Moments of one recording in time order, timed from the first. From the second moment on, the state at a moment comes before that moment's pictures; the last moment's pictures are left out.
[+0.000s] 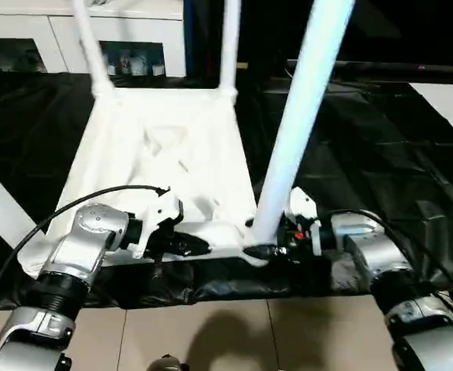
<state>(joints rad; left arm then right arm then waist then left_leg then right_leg) -0.49 0.44 -0.18 0.49 -0.04 0.13 -1.40 -0.56 -0.27 0.18 0.76 0.08 -0.10 1.34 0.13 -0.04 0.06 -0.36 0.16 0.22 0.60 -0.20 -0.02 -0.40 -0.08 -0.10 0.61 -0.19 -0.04</state>
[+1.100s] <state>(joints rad) -0.46 0.31 -0.14 0.38 0.06 0.26 -1.01 -0.69 -0.09 0.06 0.99 0.02 -0.14 0.69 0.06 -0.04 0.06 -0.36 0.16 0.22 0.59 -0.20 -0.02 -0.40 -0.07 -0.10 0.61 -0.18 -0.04</state>
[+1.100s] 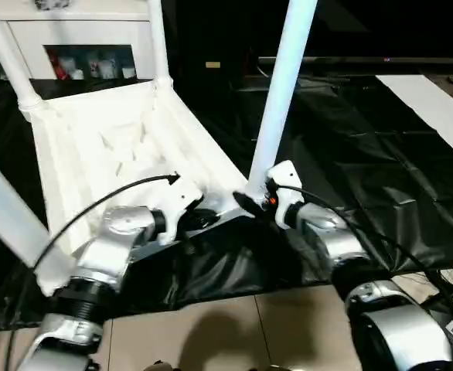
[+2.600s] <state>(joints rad) -0.49 0.23 0.14 0.36 -0.09 0.13 -0.59 -0.12 -0.27 -0.12 0.05 0.19 0.23 0.61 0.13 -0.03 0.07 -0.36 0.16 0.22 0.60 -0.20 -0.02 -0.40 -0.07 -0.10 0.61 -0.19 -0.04</state>
